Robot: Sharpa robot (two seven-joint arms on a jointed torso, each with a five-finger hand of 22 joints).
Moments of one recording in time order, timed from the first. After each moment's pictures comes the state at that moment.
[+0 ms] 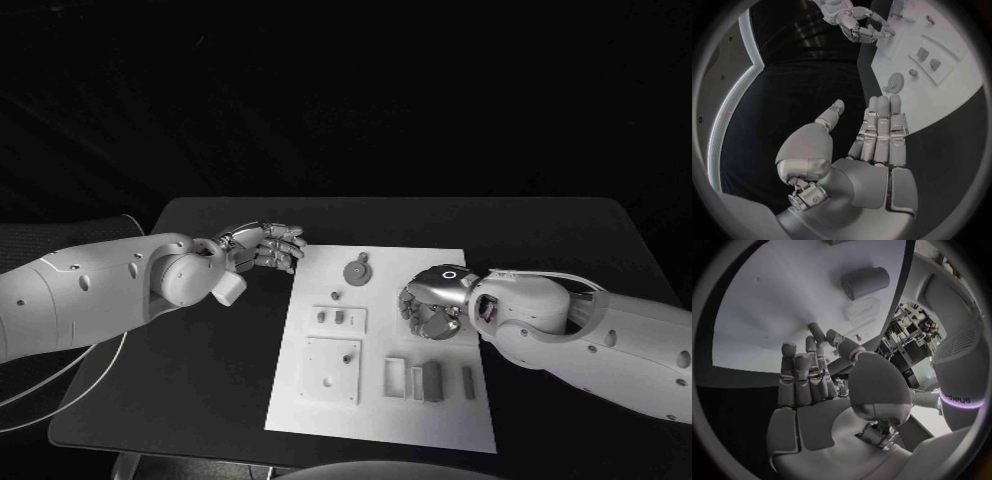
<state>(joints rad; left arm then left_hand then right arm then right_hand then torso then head) 1.25 -0.88 -0.22 1.28 -0.06 0.05 0.11 0.84 -0.01 0.39 -0.28 0.05 0.77 0.20 0.22 0.65 1.16 0.12 0.07 0.45 0.92 0.02 0.89 0.59 0.04 1.03 -0.07 0.13 1.30 1.16 -0.76 -0.14 1.57 -1.78 -0.06 -0.08 1.15 -0.12 0.61 -0.29 0.13 0.94 0.14 0.34 0.49 1.20 0.09 0.15 0.27 1.13 -0.02 1.37 0.65 0.25 0.98 0.06 0.84 1.31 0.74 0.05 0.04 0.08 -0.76</state>
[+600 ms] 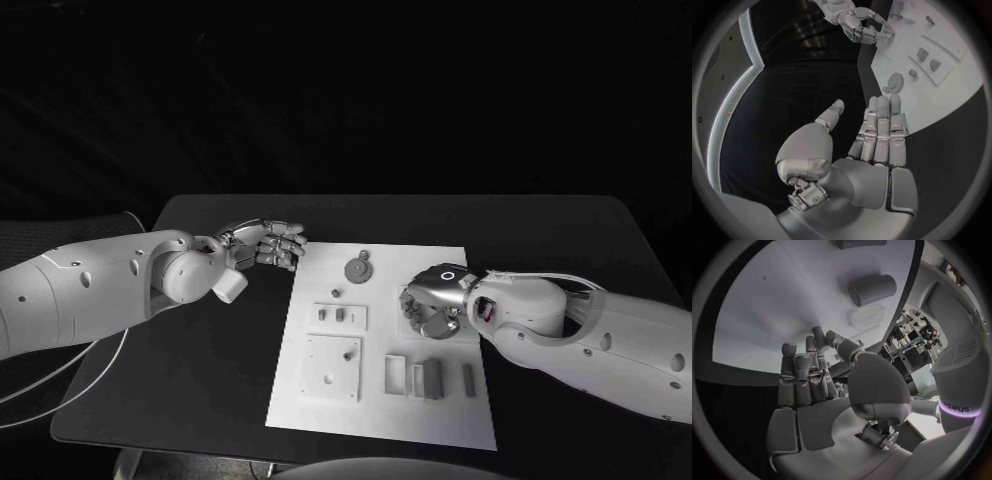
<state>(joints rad) 1.25 -0.88 -0.22 1.28 -0.06 0.05 0.10 0.84 -0.01 0.39 -0.28 0.05 0.77 0.20 0.22 0.64 1.16 0.12 0.07 0.45 0.92 0.02 0.89 0.59 0.04 1.03 -0.07 0.13 1.30 1.16 -0.75 -0.15 1.56 -1.85 -0.06 -0.09 1.15 -0.09 0.63 -0.29 0.13 0.97 0.13 0.35 0.49 1.21 0.08 0.15 0.29 1.14 -0.02 1.37 0.64 0.25 0.98 0.06 0.84 1.31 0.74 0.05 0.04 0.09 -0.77</state>
